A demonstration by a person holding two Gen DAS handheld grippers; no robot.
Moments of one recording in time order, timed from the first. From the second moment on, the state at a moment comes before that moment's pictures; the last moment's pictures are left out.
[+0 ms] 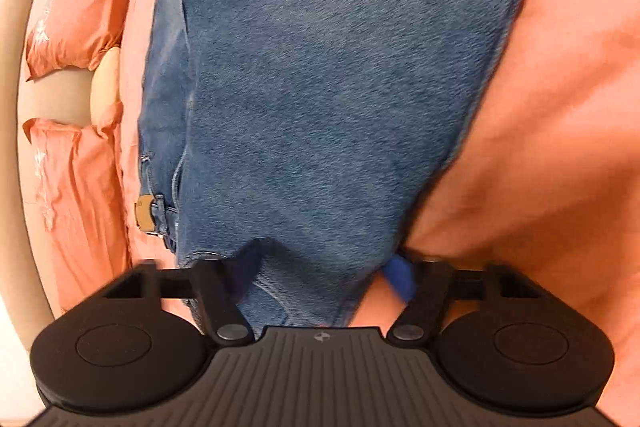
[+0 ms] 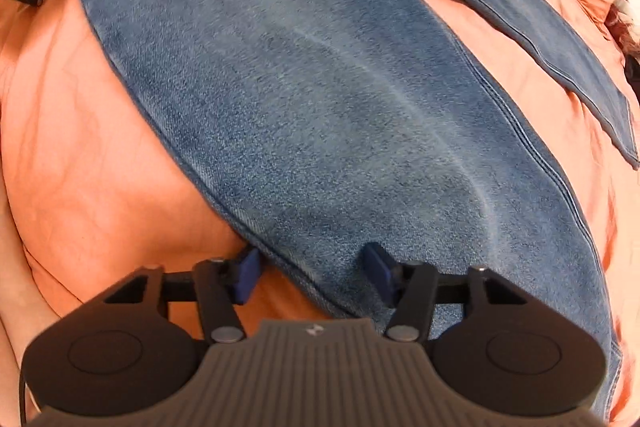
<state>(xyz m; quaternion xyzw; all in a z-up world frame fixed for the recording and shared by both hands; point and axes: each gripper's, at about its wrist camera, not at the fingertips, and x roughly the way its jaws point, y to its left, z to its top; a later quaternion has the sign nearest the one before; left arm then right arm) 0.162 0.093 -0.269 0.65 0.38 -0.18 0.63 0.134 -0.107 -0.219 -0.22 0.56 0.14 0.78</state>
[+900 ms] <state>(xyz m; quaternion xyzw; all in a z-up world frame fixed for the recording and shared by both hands) 0.358 0.056 -0.095 0.46 0.35 -0.04 0.82 0.338 -0.152 -0.057 -0.30 0.32 0.03 0.90</state>
